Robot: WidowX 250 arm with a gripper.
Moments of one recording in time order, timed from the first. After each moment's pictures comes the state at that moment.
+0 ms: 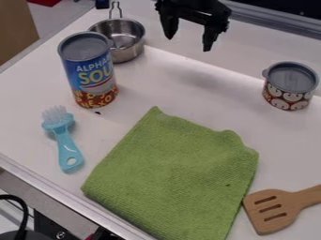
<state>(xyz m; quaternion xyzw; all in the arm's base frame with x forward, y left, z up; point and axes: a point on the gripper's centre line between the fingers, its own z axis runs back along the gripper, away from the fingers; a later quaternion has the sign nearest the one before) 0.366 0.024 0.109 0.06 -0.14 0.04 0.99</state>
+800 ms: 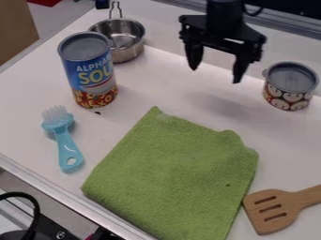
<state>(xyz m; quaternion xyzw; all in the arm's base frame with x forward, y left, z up) 0.323 -0.051 0.101 0.02 -0.08 0.03 1.00</state>
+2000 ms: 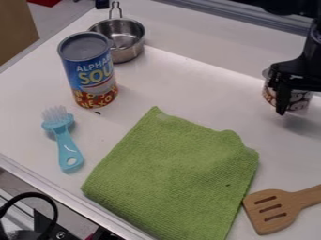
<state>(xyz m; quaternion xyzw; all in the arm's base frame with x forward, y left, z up) 0.345 -0.161 0.059 0.00 -0.05 0.18 0.98</state>
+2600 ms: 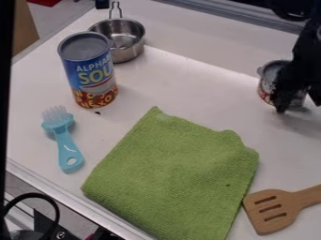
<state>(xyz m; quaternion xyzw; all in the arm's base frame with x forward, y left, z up) 0.361 -0.138 0.066 0.05 -0.10 0.42 0.90</state>
